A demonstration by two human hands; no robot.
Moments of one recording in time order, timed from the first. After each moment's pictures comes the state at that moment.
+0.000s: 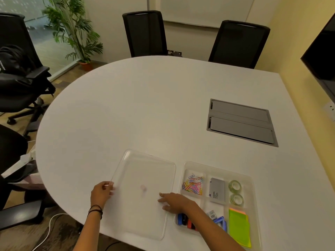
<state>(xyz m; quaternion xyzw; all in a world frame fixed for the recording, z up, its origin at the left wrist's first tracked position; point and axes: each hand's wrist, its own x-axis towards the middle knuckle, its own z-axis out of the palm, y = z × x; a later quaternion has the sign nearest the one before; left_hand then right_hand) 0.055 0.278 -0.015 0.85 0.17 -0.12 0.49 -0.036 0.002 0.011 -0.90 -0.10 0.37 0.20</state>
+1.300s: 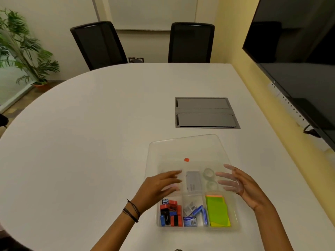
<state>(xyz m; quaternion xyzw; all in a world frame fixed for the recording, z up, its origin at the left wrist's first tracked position) -0.016 0.062 0.117 0.74 -0.59 -0.04 0.32 -0.196 -0.210 0.109 -0.50 0.31 -0.06 0.81</state>
